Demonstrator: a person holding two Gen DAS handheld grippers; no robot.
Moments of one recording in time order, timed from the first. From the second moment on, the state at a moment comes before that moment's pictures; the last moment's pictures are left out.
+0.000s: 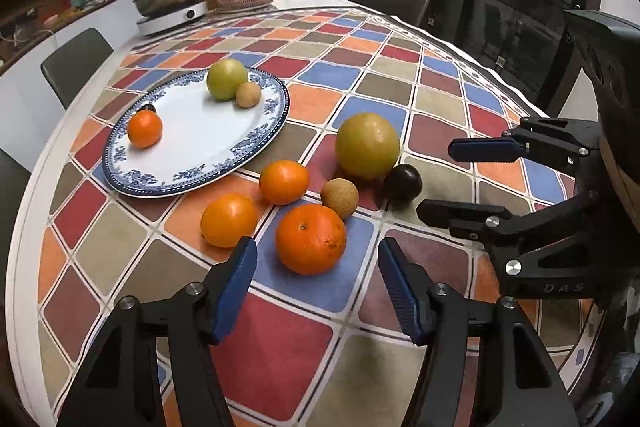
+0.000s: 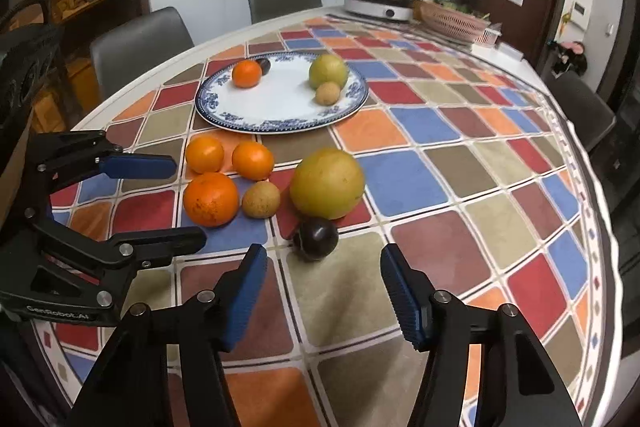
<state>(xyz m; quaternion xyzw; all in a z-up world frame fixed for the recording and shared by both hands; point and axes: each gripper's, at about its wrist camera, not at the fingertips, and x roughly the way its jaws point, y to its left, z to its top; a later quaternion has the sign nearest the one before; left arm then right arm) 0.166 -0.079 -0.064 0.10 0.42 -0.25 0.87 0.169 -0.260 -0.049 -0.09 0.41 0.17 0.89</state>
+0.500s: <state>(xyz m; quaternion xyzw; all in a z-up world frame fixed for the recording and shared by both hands) 0.188 -0.080 -0.077 0.07 0.46 -0.25 0.85 0.192 -0.260 -0.066 -0.06 0.44 0.17 0.88</state>
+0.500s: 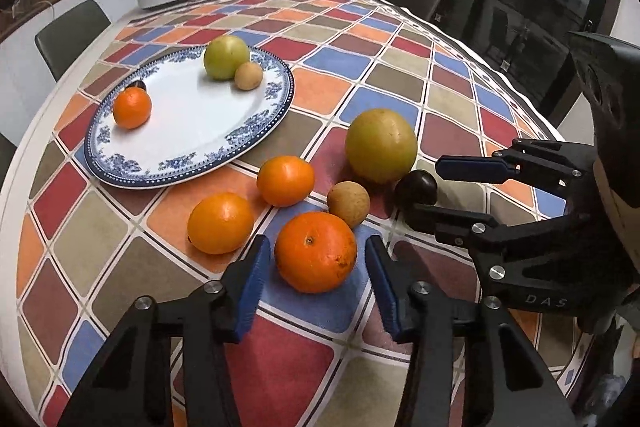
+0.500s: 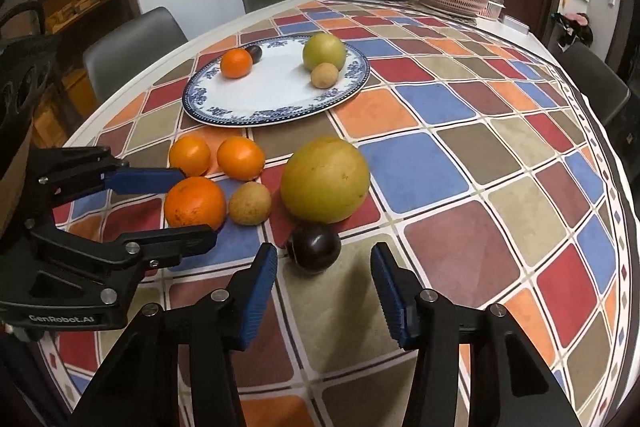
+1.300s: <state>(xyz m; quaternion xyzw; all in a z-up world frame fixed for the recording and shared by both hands) 0.183 -0.078 -0.071 0.06 0.46 -0.22 0.86 0.192 -0.254 -0.069 -0.04 0.45 0.17 0.87</state>
